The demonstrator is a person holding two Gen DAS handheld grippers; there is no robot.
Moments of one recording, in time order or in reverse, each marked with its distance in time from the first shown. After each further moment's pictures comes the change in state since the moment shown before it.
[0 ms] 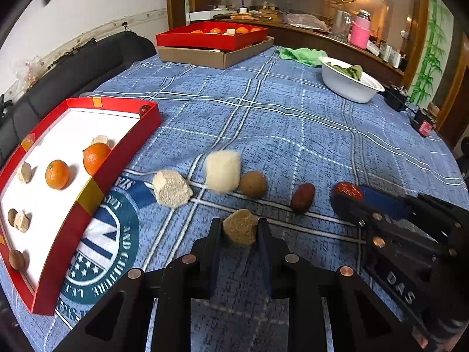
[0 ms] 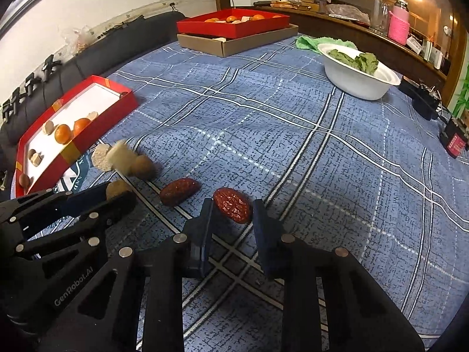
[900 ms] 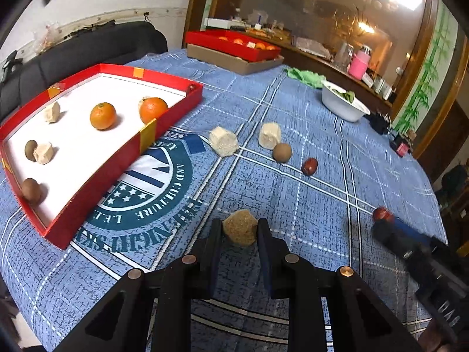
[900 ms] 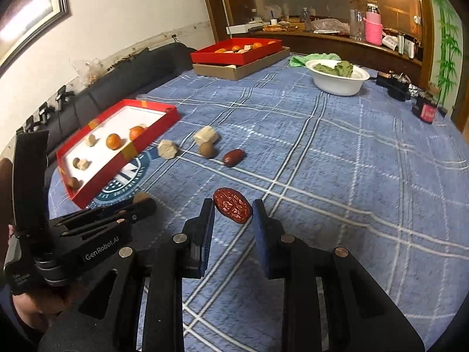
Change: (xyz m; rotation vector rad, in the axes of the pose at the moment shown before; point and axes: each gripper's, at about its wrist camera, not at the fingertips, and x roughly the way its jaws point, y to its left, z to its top) left arm -0.049 0.057 -0.059 -0.143 -0.074 -0.111; right arm -0.085 0.038 -0.061 0.107 -0.140 0.042
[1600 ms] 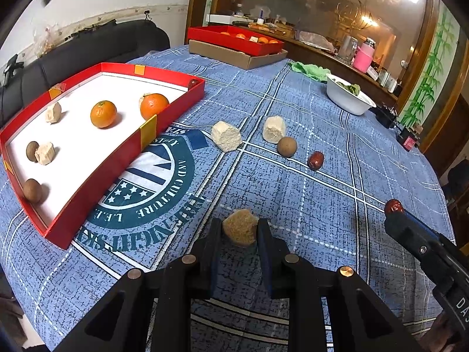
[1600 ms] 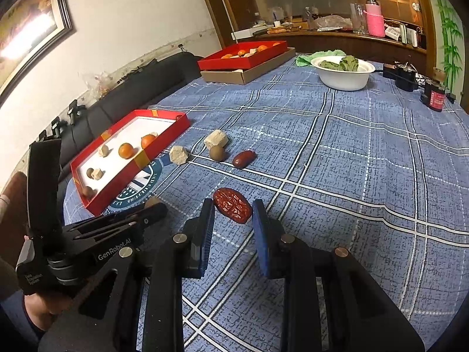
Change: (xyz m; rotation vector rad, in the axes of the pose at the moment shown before) left arm 0.007 -0.005 0.000 0.021 0.027 0.040; right arm -0.002 -0.008 -0.006 0.054 -0.037 0.082
